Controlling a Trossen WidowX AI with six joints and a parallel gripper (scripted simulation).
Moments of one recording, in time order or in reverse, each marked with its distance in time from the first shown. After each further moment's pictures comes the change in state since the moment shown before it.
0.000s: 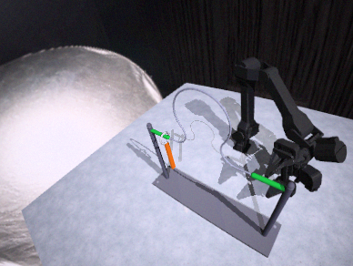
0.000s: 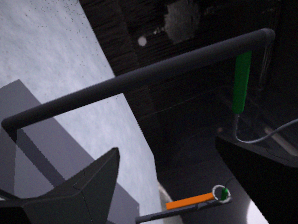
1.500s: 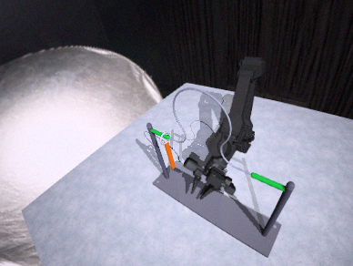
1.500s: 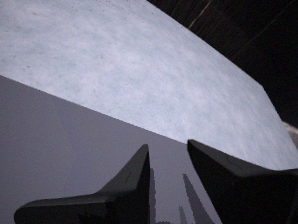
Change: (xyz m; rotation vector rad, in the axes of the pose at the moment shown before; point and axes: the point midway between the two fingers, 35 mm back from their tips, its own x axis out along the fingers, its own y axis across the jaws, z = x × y) arm 0.143 0.054 -0.178 0.586 0.222 0.562
